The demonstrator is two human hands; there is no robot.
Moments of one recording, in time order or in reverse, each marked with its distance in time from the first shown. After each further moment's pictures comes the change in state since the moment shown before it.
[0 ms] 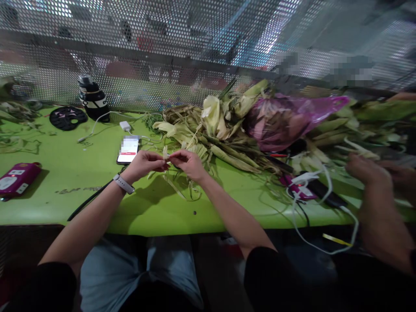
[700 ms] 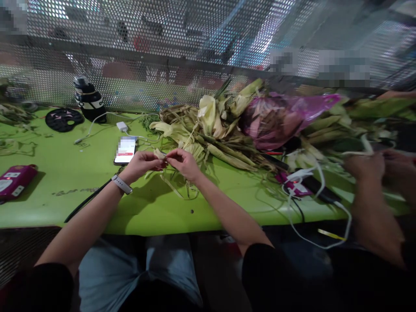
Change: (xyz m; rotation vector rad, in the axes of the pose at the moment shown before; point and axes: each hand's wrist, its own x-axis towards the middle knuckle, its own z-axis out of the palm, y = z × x) left_hand 0.005 -0.011 -0.004 -0.032 -0.030 0.051; right_hand -0.002 -0.005 0.007 0.092 0.042 0.069
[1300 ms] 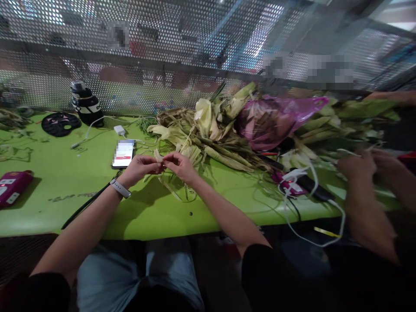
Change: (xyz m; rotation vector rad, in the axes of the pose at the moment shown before) left_hand 0.002 -0.004 0.002 -0.060 0.034 -0.022; right_hand 0.002 0.005 0.003 -0.004 -0.012 0.014
